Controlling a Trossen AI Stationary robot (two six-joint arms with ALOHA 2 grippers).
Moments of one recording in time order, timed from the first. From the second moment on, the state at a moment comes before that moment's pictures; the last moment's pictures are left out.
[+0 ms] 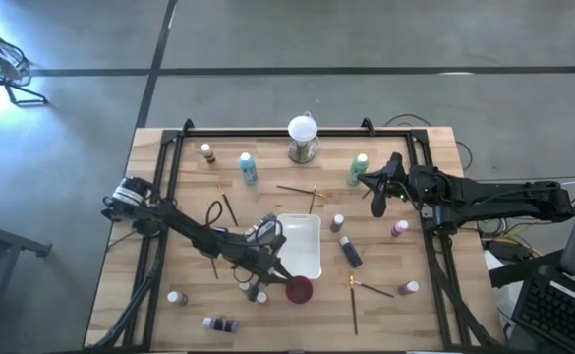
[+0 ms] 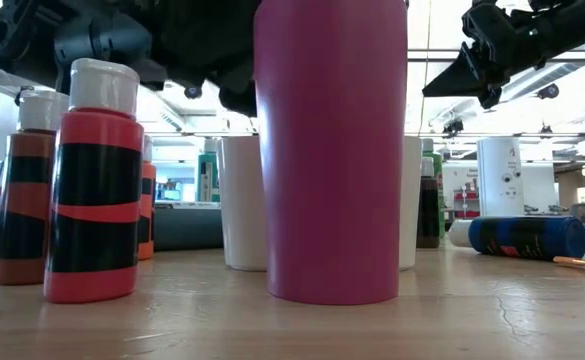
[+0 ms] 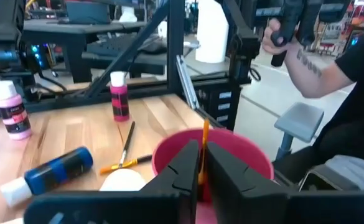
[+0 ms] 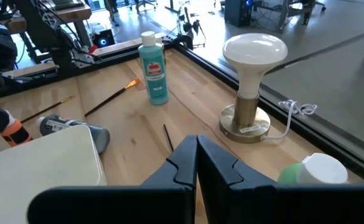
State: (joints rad) left arm -0.35 1.78 0.70 1.07 0.10 -0.04; right arm -0.11 0.67 0.45 -0.10 0.32 0.23
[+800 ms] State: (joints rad) left arm -0.35 1.61 0.71 1.05 0.15 0.00; right arm -0.11 0.67 0.45 -0.13 0.32 0.24
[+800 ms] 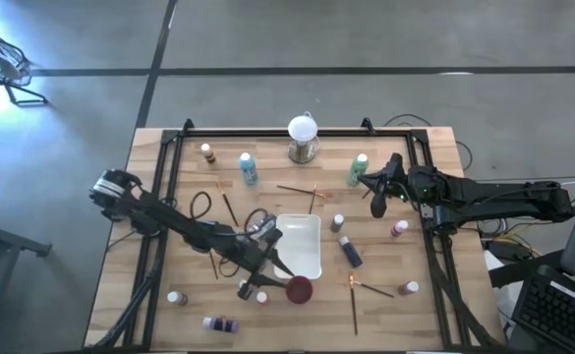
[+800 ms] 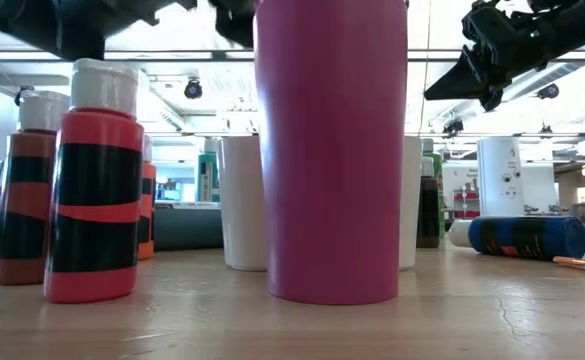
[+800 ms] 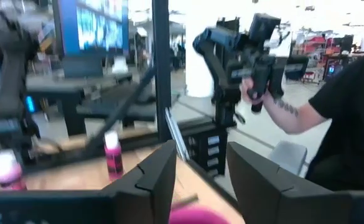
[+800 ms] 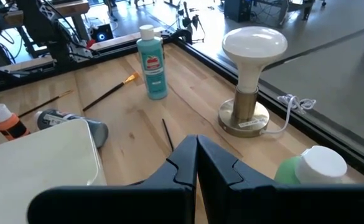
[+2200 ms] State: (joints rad) left arm -0.35 1.07 0.70 0.52 -0.14 0.24; right arm -0.32 1.23 0.95 -0.44 0.10 -0.21
